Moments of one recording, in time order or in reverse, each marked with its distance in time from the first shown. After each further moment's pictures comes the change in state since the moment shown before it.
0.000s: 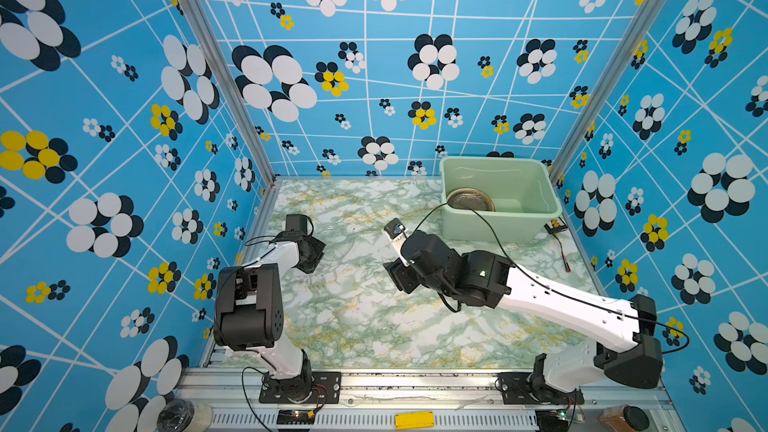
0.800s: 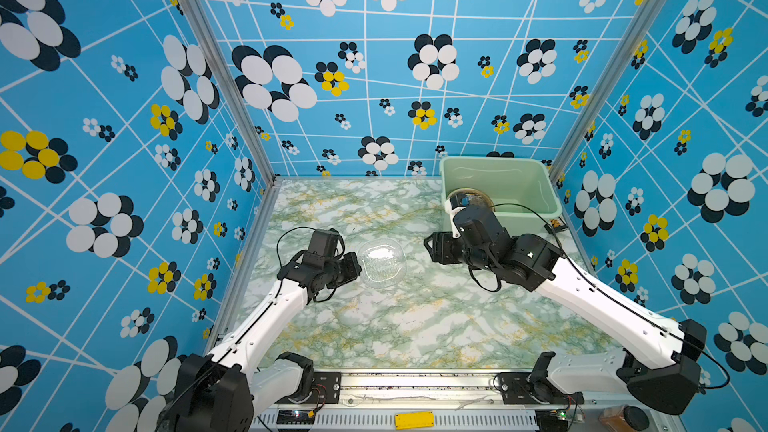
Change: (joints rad) left arm -0.366 -0.513 -0.117 -0.179 0.209 0.295; right arm -0.271 -0.176 -0.148 -0.077 -0.209 0.376
